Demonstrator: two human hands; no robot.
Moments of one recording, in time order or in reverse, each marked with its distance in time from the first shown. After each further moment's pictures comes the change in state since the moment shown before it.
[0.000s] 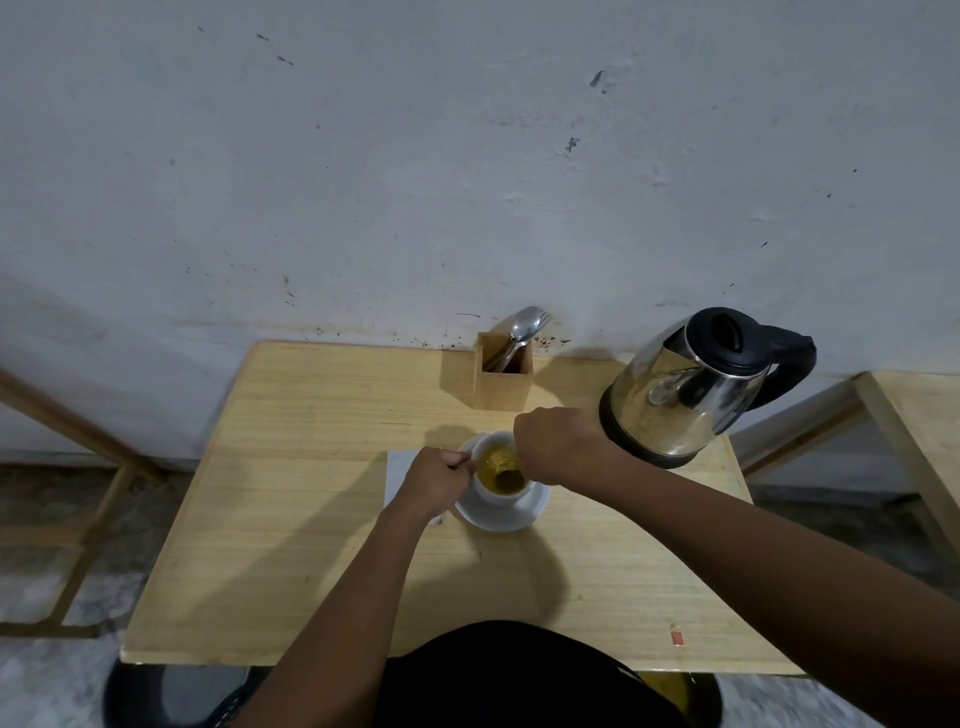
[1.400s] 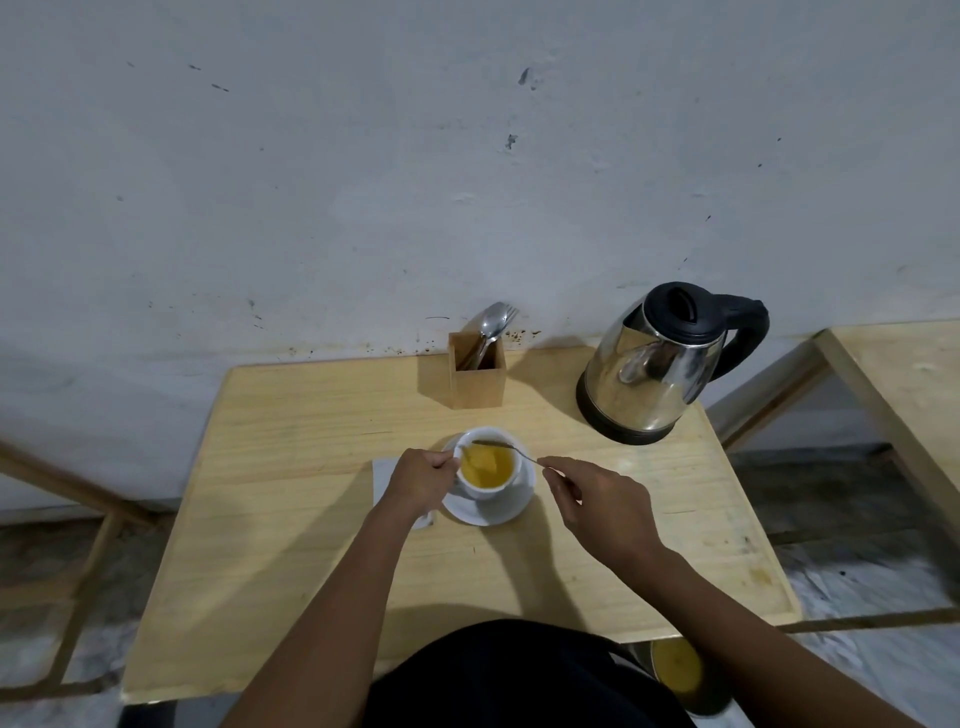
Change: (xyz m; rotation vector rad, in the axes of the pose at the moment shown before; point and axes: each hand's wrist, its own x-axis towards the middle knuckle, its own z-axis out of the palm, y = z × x) left_hand 0.006 -0.004 -0.001 0.062 0.008 0.007; right_hand -0.070 0.009 0.121 0.599 0.730 0.328
